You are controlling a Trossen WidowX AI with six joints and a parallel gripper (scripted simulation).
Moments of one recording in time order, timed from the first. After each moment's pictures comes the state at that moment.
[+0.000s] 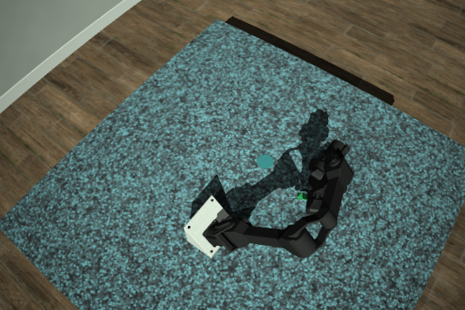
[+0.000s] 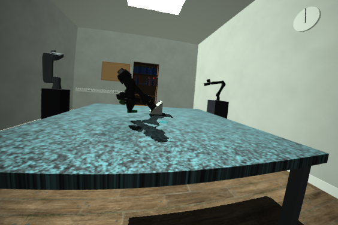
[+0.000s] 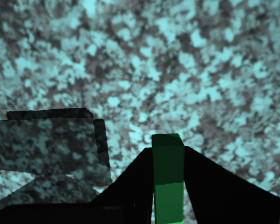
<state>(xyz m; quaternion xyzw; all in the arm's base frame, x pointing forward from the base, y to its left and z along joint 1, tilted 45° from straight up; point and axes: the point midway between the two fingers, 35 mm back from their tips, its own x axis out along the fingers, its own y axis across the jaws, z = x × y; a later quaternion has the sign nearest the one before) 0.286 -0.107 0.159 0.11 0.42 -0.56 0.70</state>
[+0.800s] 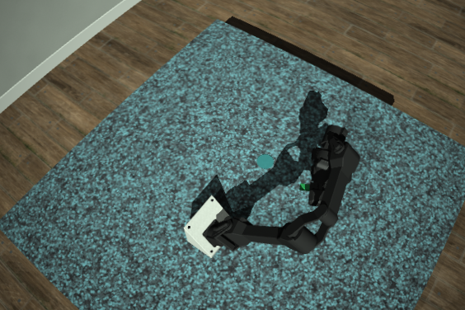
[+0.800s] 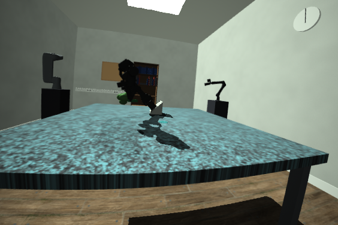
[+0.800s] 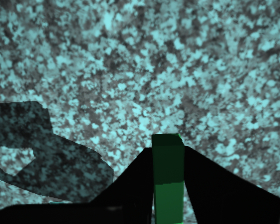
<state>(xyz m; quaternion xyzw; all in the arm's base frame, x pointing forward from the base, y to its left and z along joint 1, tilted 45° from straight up) 0.281 -0.057 0.210 0.10 0.41 -0.56 0.71</state>
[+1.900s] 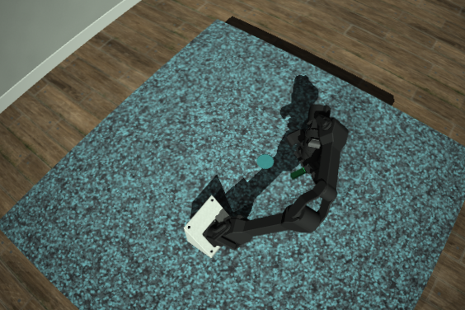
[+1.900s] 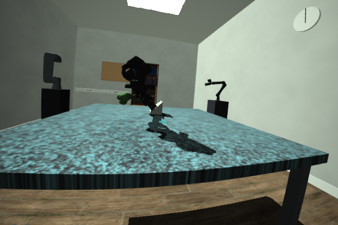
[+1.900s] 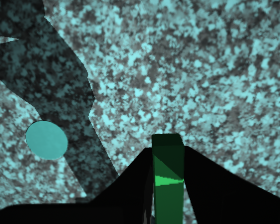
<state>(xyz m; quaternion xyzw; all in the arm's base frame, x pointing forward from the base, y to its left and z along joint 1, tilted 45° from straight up) 0.312 -0.004 0.178 -0.11 0.57 -0.40 0.71</state>
